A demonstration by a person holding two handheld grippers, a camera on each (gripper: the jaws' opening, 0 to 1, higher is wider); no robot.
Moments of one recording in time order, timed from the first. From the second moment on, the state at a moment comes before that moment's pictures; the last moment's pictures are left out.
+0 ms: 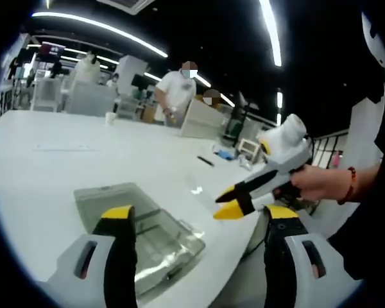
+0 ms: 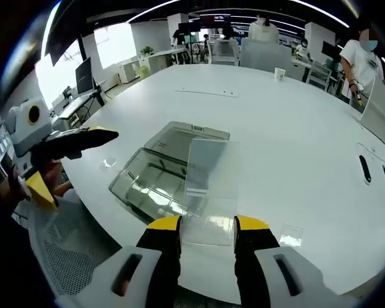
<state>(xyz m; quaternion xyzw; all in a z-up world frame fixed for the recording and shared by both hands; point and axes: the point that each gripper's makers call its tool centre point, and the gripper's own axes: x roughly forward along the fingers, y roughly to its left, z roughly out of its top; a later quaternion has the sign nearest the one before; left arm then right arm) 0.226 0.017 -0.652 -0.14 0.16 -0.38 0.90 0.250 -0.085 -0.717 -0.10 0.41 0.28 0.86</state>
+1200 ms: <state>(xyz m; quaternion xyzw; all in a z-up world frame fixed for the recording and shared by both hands) 0.247 0.028 -0.656 -0.22 0.18 -0.34 0.90 0.232 -0.027 -0.696 -0.12 0.37 0.37 0.85</state>
